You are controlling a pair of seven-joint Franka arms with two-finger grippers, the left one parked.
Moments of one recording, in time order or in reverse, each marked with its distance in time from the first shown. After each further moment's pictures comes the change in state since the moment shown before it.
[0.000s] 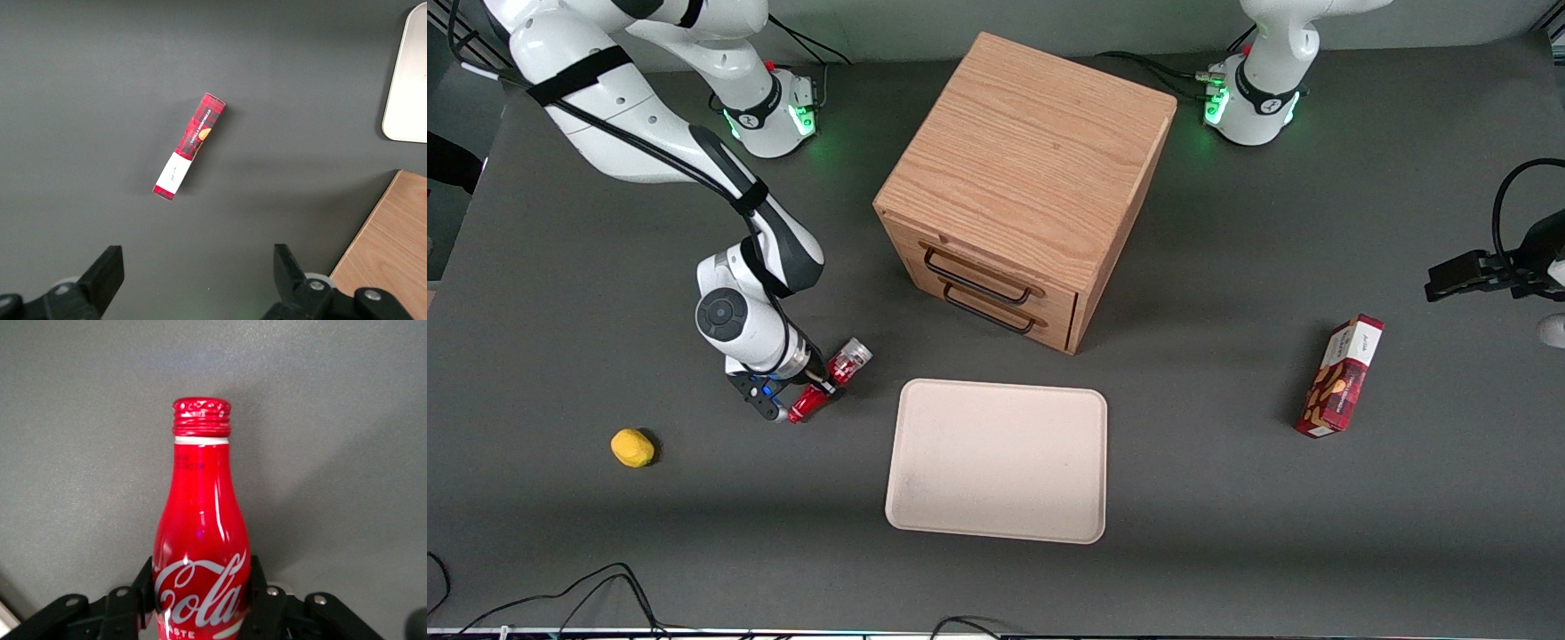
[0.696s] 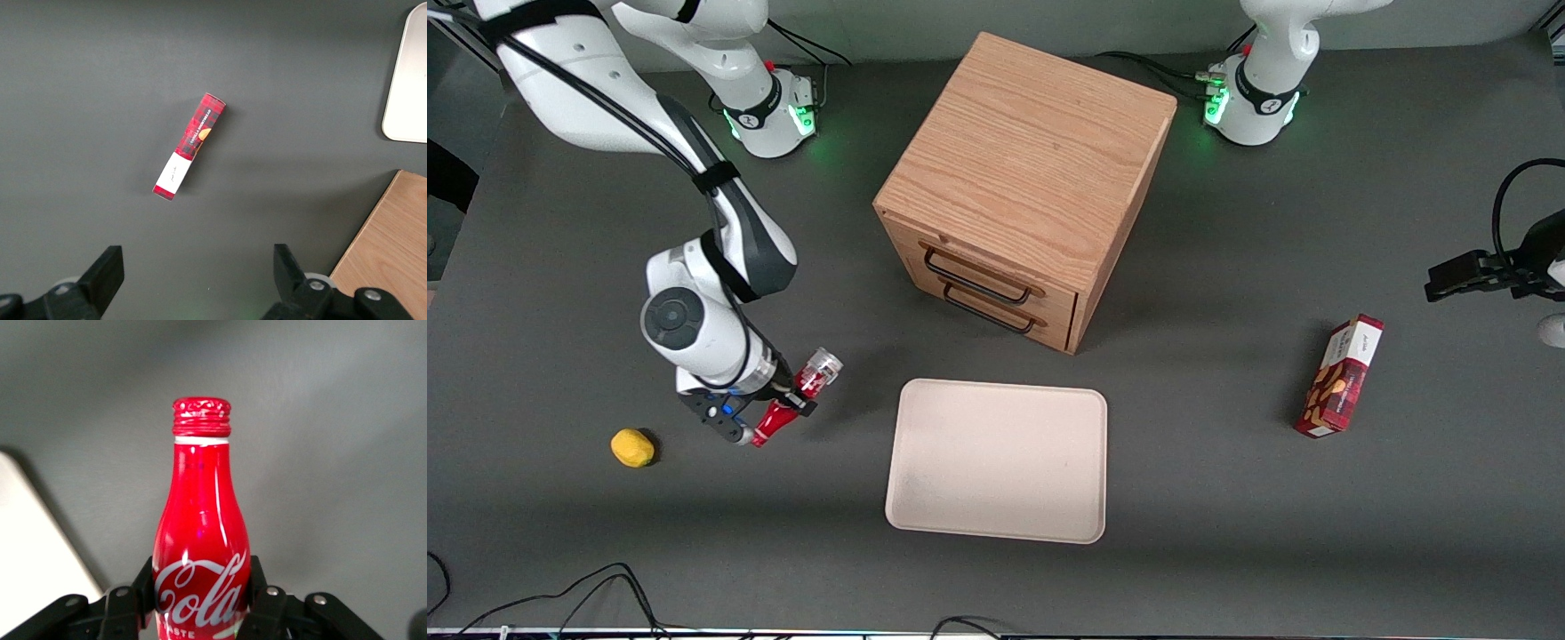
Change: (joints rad) arm -0.007 -0.101 0.013 0.265 -0.014 -0.373 -0.161
